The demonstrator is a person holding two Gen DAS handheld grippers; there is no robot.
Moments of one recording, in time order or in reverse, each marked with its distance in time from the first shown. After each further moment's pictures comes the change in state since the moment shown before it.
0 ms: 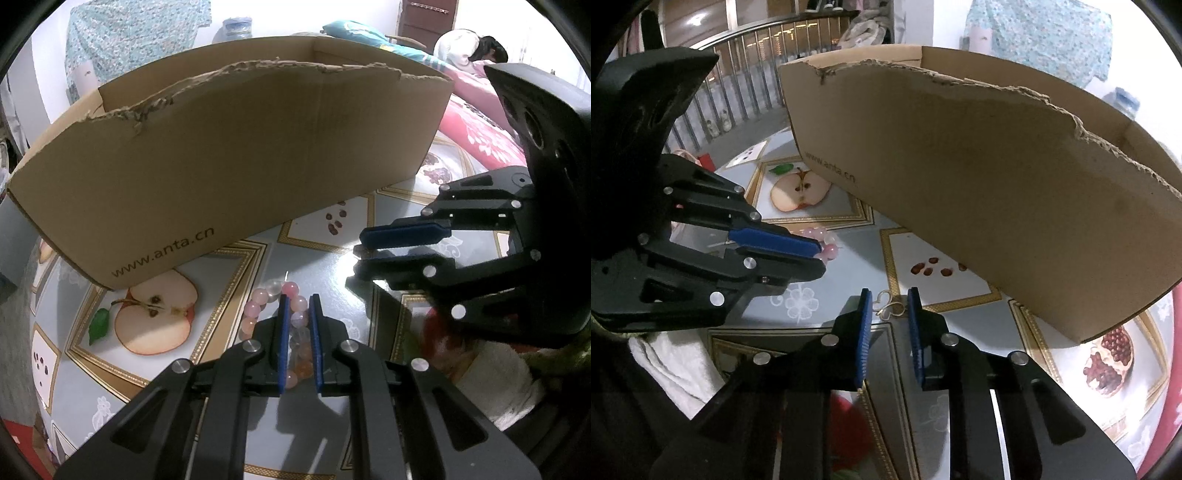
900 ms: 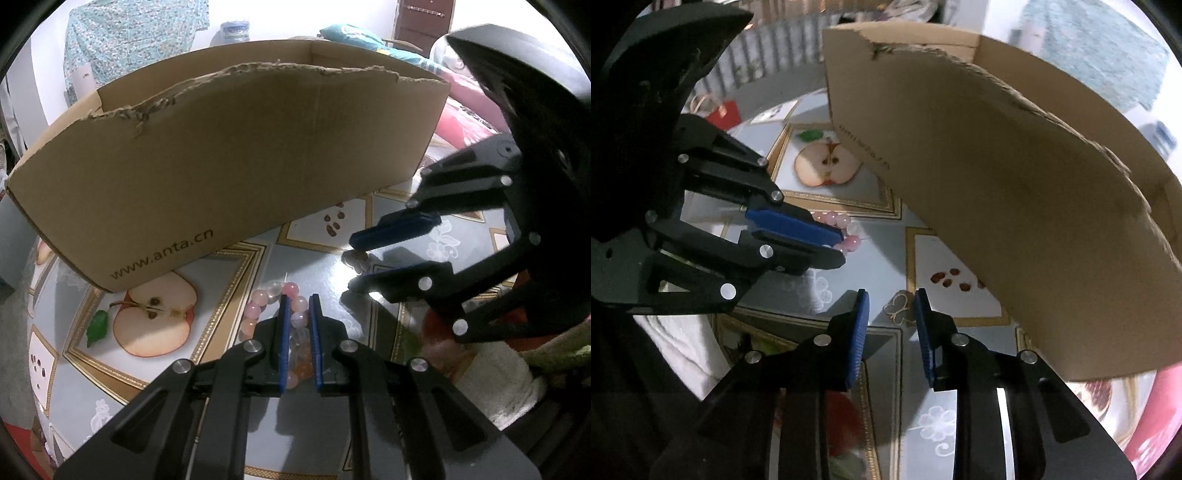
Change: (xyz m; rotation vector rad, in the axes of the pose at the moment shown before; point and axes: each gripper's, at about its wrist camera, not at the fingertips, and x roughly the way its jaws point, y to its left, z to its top) left arm -0.001 0.004 -0.003 0.002 -0.020 -0.018; right arm 0.011 0.016 0.021 -0.213 0.152 0.041
